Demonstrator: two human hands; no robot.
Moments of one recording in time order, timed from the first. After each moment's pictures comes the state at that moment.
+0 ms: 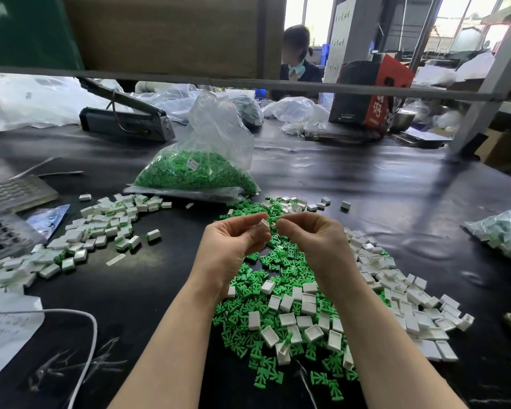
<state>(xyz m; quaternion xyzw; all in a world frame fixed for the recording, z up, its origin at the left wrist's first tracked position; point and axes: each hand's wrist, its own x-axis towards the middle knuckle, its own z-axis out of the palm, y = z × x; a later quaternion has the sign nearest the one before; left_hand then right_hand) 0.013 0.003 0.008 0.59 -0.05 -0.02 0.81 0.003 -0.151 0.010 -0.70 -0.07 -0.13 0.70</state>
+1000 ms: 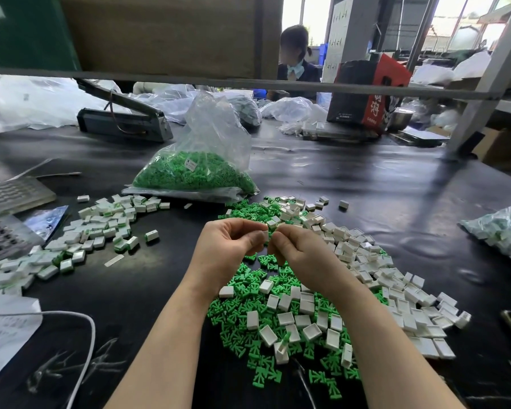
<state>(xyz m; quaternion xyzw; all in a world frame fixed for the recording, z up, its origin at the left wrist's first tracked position) 0.012 0.009 0.008 0.72 -0.09 0.03 0.69 0.007 -0.153 0.002 -0.88 -0.15 -0.06 0.44</state>
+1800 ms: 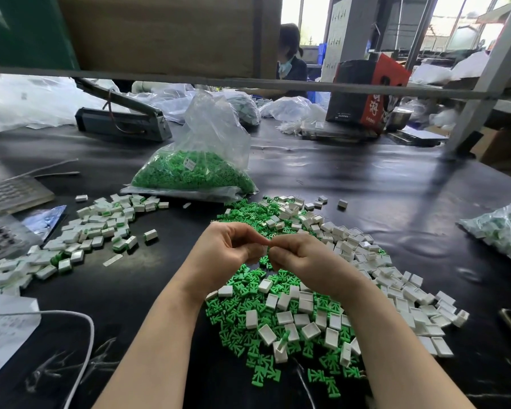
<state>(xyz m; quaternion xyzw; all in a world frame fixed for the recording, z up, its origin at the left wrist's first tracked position) 0.010 0.021 0.009 0.77 -0.19 0.00 0.61 0.003 -0.163 0.006 -0.87 -0.22 0.03 0.44</state>
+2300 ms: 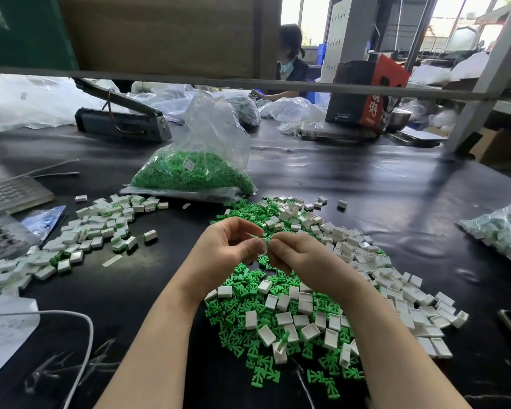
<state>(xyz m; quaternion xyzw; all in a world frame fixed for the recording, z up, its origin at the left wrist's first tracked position) 0.013 0.021 0.006 0.74 -0.16 -0.03 0.65 0.003 -0.159 0.005 -0.85 -0.18 0.04 0.49</state>
